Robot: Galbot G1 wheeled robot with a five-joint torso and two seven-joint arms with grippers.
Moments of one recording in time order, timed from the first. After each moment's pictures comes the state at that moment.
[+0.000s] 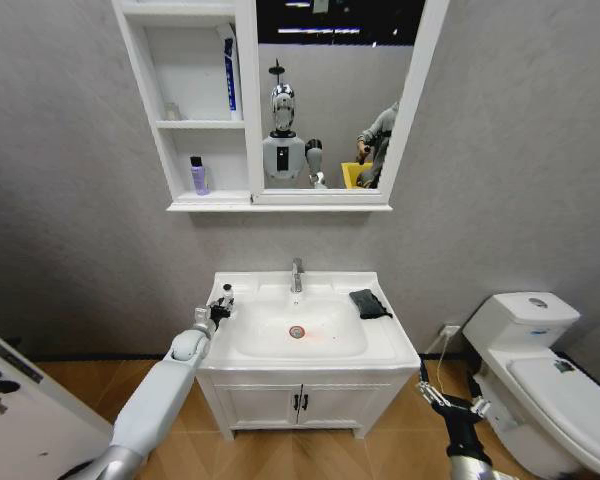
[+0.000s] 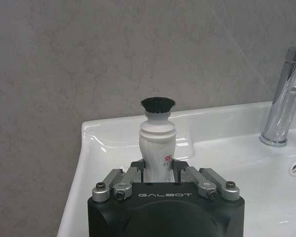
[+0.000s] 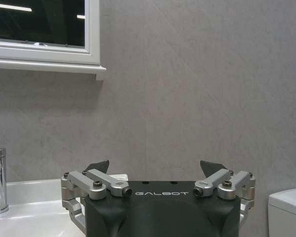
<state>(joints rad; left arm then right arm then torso) 0.65 -1.16 -0.17 -1.27 -0.44 0.20 0.02 -1.78 1.38 0.74 2.02 0.29 0.45 0.17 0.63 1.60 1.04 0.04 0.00</state>
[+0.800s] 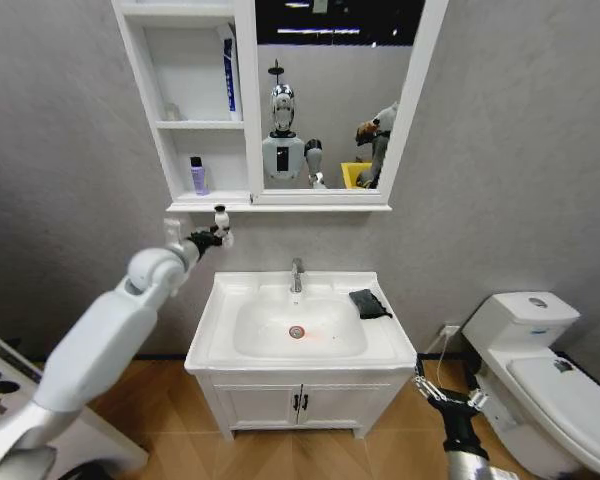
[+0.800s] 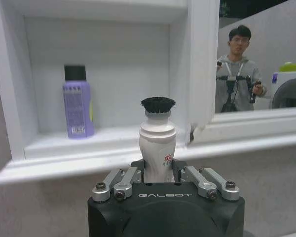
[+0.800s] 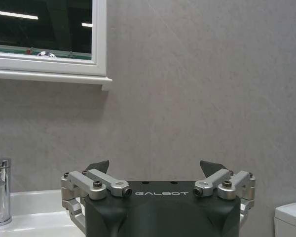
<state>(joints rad) 0.16 -0.81 -0.06 -1.76 -1.10 0.67 -0.29 -1.78 1.40 0.74 2.07 0.26 0.43 0.18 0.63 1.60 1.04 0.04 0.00</state>
